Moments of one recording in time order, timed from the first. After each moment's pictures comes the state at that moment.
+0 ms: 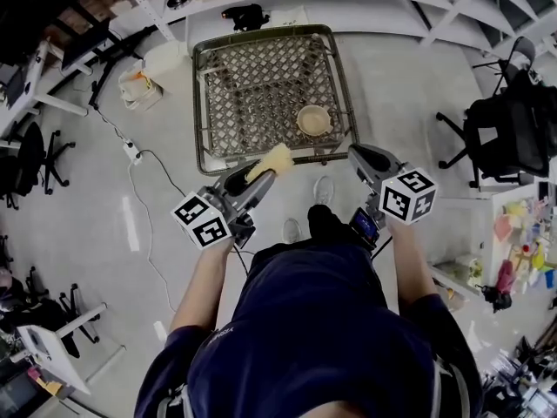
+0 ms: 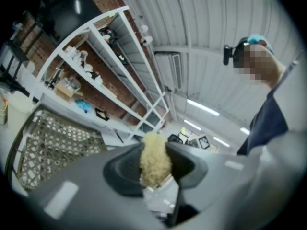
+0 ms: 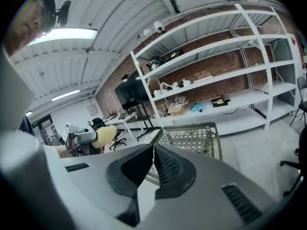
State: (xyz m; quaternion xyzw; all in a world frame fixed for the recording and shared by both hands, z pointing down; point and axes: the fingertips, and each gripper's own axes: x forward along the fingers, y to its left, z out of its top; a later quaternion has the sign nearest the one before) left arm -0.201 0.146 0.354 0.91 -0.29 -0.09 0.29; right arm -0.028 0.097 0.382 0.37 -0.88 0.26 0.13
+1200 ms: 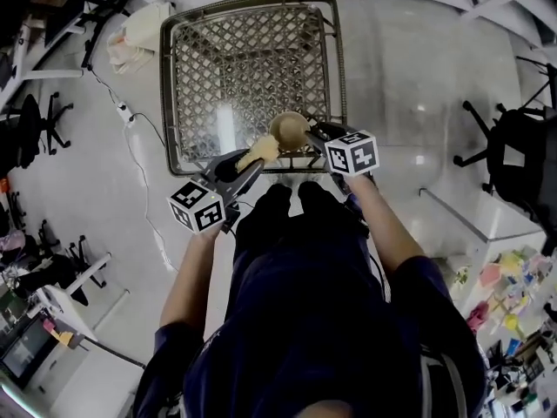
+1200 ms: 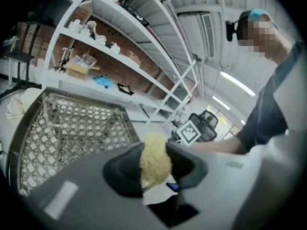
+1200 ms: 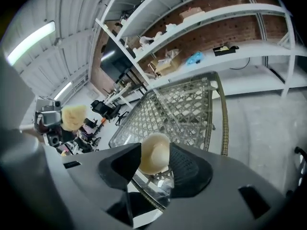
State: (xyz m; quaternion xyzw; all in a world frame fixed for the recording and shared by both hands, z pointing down) left arm -0.116 -0.004 0.498 0.84 -0.37 0.11 0.37; right arm -0.011 -0.067 0.632 0.25 -0.83 0.41 0.27
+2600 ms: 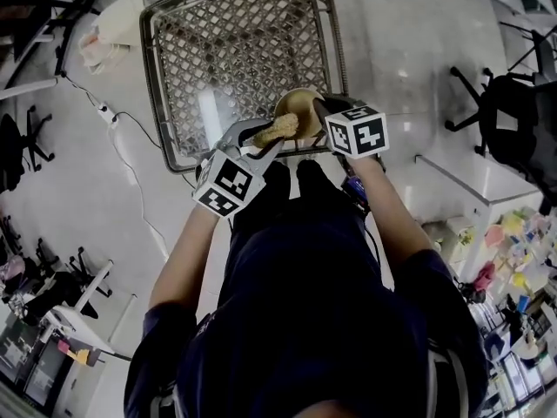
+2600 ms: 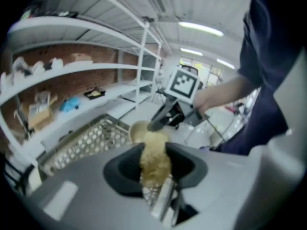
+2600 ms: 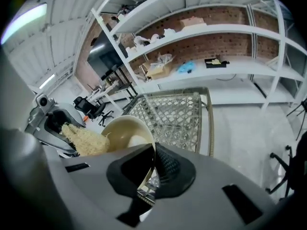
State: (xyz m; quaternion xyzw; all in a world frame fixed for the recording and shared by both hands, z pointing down) left arm -0.100 -0.025 0.502 0.90 -0.23 0.34 0.16; right arm -0.030 -0.093 0.576 0.33 -0.80 0.38 0.32
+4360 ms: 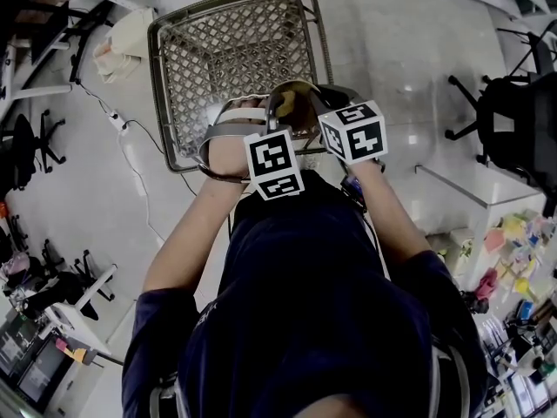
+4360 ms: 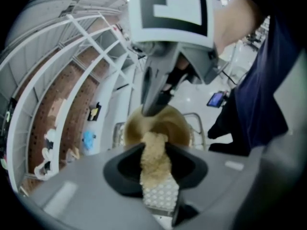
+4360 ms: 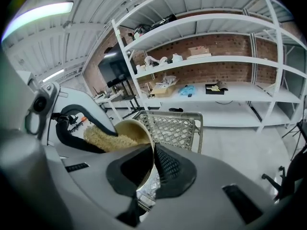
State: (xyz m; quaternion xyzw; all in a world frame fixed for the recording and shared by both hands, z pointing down) left arm -0.041 -0.056 0.479 0.75 -0.16 0.63 -0.13; right arm 0.000 -0.104 0.486 0.36 -0.84 0.28 0.28
